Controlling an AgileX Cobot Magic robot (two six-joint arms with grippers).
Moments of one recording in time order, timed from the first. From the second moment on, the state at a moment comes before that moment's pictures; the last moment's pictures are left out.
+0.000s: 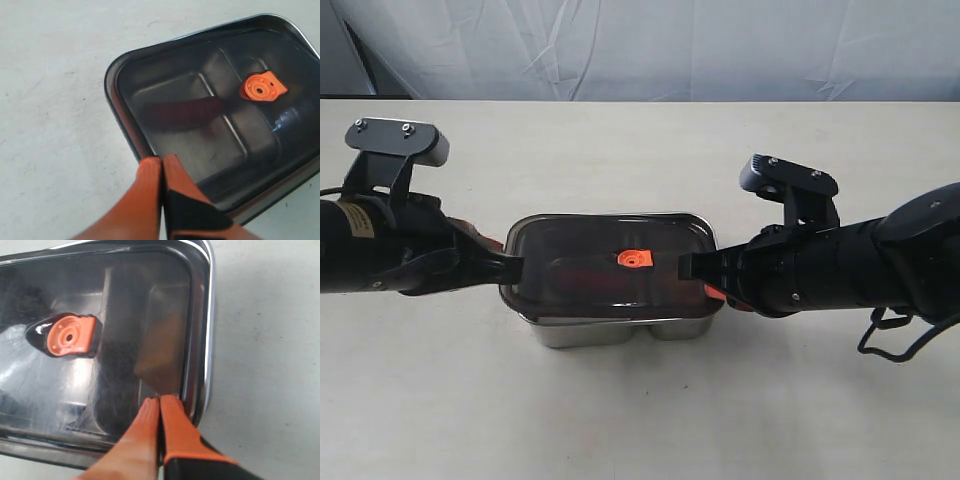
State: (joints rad) left arm -0.55 1.27 -0.58 -0.24 0.22 -0.04; right arm 0.70 1.54 -0.59 1.39 0.17 -0.88
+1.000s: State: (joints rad) left arm -0.55 1.39 -0.58 -0.24 0.28 -0.04; right arm 0.70 1.40 -0.59 1.37 0.22 -0.88
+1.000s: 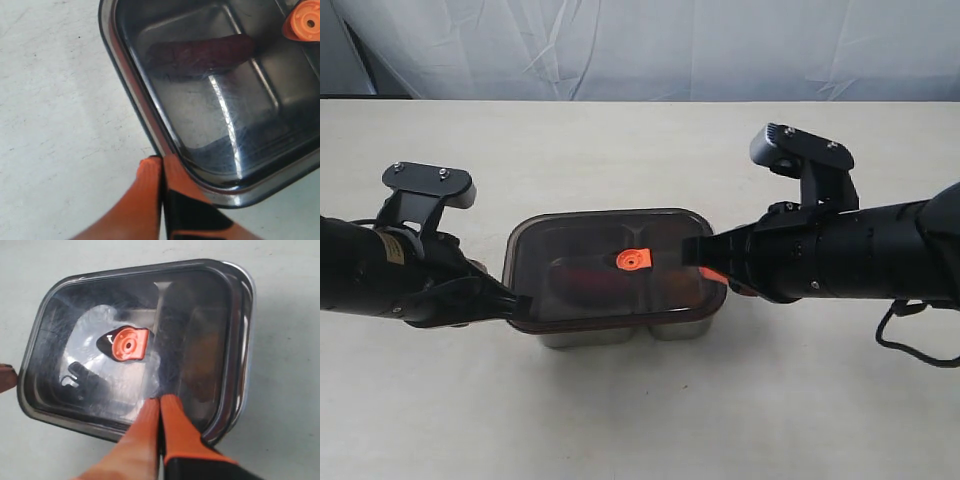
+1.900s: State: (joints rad) left arm -0.55 1.39 -0.58 -0.24 0.25 -0.04; right arm 1.05 1.61 -0.81 1.32 0.28 -0.88
